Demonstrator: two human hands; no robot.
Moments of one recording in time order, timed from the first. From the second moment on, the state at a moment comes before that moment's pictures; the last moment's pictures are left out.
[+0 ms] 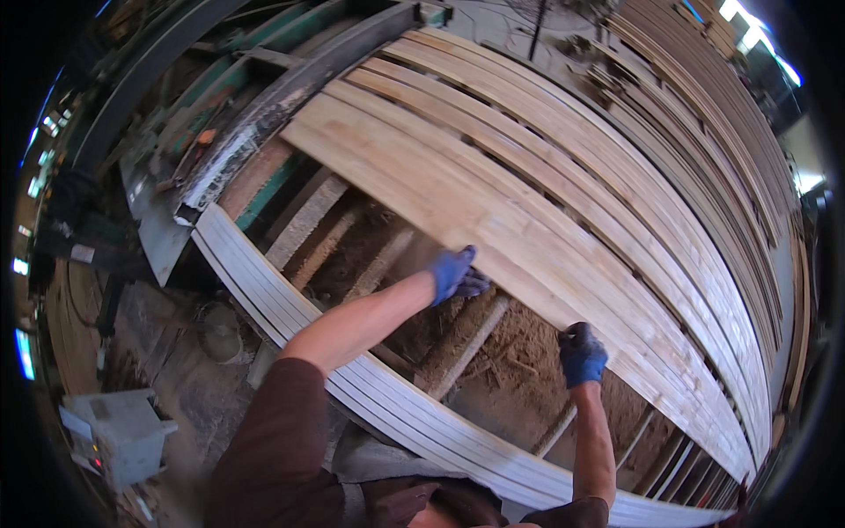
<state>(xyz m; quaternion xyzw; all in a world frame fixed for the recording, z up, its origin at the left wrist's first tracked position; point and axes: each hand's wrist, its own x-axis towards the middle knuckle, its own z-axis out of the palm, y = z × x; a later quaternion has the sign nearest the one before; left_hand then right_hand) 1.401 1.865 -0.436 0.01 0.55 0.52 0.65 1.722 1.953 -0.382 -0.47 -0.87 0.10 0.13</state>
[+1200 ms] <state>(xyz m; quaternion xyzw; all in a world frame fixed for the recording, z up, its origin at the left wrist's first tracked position) 1.471 1.660 -0.429 0.39 0.76 0.41 0.32 1.764 1.821 -0.309 -0.36 -0.58 0.73 -0.10</state>
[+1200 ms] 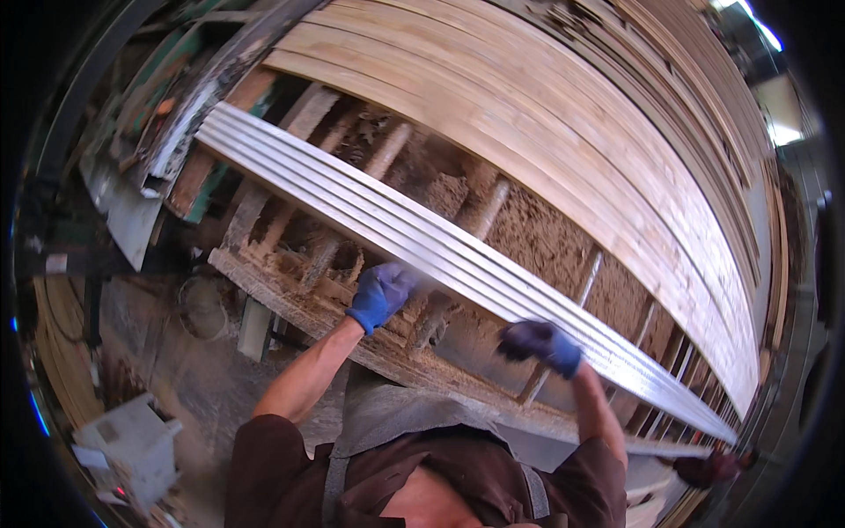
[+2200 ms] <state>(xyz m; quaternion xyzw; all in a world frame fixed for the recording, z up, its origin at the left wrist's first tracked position) 1.404 1.813 -0.436 -0.02 0.28 0.75 0.60 1.764 1.878 -0.465 -0.23 -0.02 0.80 0.55</state>
